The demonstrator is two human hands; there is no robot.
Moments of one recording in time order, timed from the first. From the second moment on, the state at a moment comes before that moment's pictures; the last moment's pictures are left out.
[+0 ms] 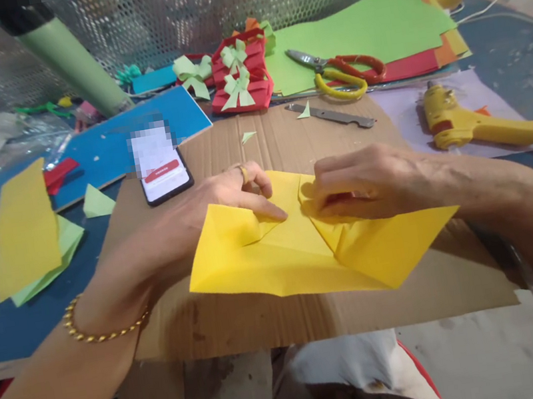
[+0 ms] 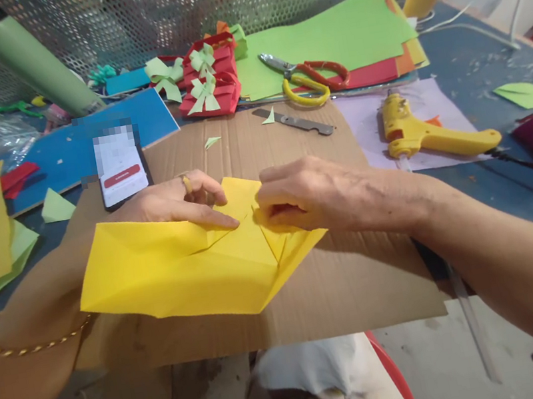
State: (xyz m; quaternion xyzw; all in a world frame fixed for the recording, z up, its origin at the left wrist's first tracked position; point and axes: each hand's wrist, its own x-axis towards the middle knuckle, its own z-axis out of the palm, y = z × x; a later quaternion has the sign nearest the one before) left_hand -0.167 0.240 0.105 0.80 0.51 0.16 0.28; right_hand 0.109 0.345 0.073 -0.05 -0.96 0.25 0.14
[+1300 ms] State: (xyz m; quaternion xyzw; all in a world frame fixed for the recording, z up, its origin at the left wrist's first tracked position) left_hand -0.134 0.220 0.100 0.77 0.51 0.26 0.29; right_hand 0.157 0.305 0.115 -0.12 -0.95 0.27 0.09
